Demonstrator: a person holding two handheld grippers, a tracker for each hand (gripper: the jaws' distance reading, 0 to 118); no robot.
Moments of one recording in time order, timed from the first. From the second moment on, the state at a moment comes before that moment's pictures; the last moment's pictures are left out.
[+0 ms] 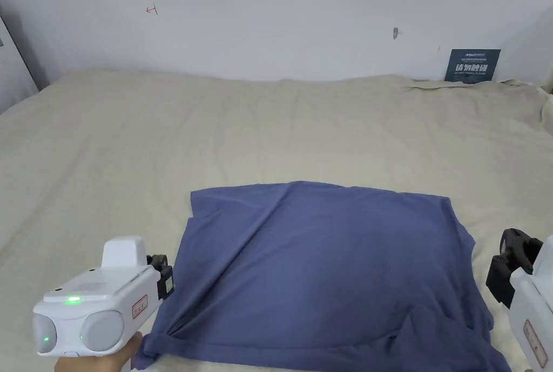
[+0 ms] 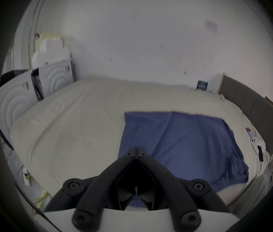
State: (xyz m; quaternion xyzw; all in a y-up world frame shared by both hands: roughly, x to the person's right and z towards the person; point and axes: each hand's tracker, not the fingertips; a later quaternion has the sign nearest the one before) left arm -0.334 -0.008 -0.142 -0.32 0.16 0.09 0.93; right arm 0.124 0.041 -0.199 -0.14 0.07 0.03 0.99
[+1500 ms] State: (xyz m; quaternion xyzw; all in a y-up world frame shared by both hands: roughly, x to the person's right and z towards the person) left arm -0.358 -0.074 -0.142 -0.48 0.16 0.14 0.85; right arm 0.171 -0.101 -0.214 -0.46 0.04 0.01 0.88
